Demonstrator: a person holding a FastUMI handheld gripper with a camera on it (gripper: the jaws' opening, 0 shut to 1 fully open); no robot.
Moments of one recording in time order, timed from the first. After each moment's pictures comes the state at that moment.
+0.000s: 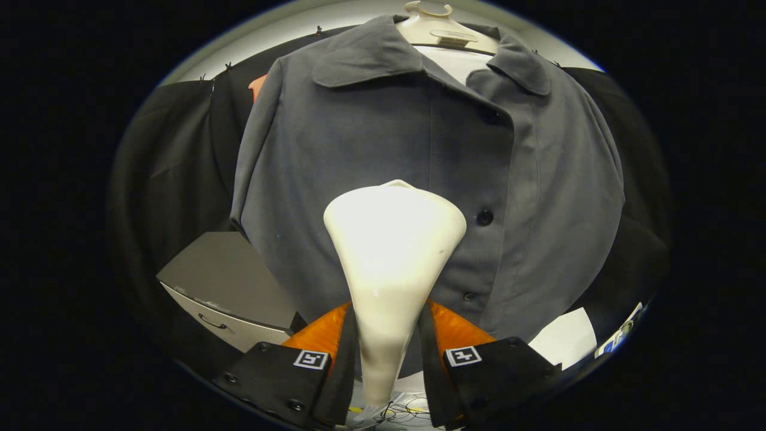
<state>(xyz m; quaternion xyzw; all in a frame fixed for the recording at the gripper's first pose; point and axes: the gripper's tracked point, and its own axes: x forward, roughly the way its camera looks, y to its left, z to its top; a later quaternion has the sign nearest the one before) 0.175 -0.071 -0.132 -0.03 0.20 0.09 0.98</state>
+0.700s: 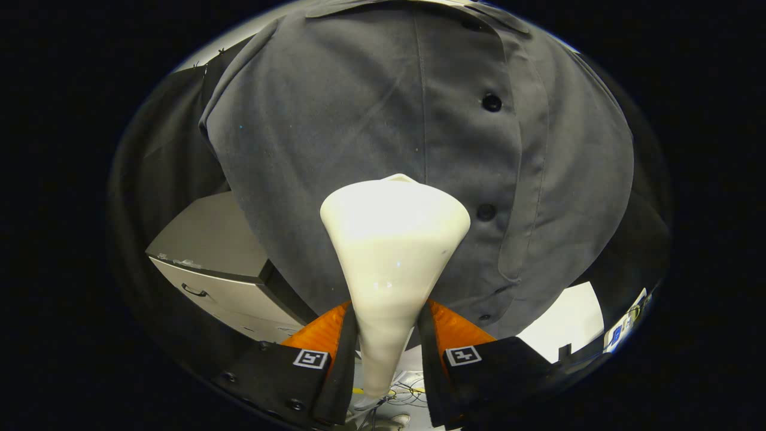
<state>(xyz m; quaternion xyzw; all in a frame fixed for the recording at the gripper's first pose) 0.161 -0.088 -0.234 -0.03 0.28 0.08 0.96</state>
